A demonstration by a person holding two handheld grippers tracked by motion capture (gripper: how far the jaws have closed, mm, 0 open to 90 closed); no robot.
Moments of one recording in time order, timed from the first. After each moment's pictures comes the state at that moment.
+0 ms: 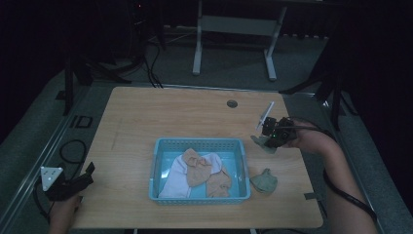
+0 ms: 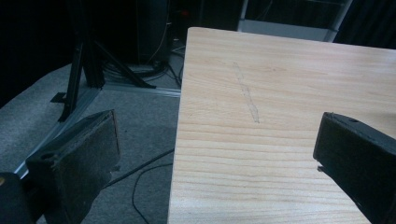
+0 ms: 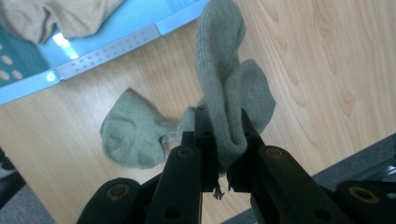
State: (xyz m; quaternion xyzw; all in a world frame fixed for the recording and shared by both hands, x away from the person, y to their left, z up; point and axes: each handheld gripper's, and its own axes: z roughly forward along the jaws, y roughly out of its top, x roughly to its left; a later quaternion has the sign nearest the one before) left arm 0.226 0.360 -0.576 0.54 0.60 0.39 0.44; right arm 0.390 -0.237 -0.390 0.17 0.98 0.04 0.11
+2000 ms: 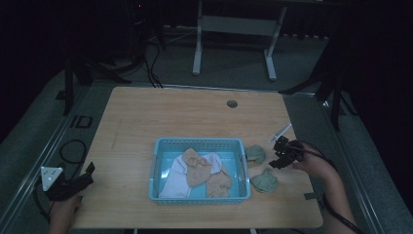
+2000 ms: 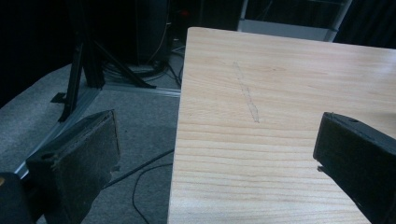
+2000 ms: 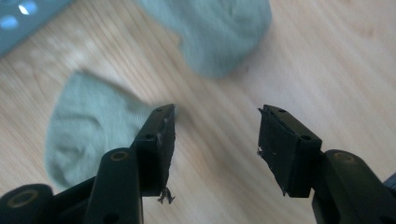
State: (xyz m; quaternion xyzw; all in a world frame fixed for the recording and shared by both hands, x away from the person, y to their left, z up) left arm 0.226 0.360 -0.576 0.54 0.60 0.39 0.44; right arm 0.383 -0.305 -0.483 0.30 0.94 0.11 0.09
